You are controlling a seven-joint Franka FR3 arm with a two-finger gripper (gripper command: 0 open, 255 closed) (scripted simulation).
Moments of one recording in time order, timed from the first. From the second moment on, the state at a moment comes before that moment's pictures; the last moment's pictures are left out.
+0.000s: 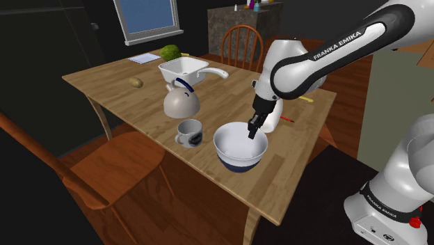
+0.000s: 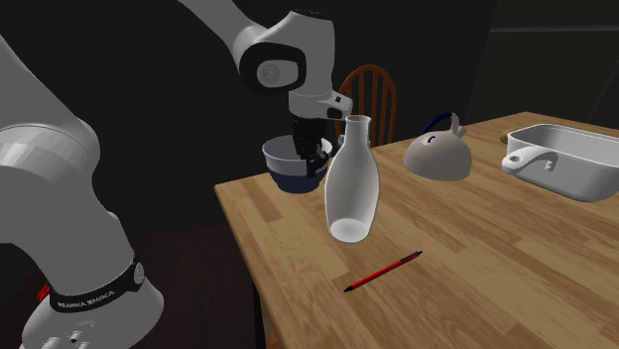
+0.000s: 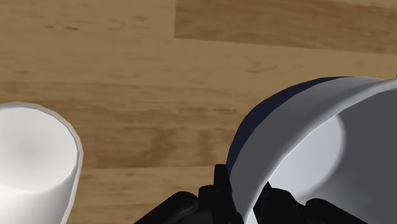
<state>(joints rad) 0.24 -0.22 0.10 -2.58 0.32 2.44 -0.19</state>
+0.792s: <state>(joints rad) 0.23 -0.31 0.10 -2.53 0.29 2.31 -0.15</state>
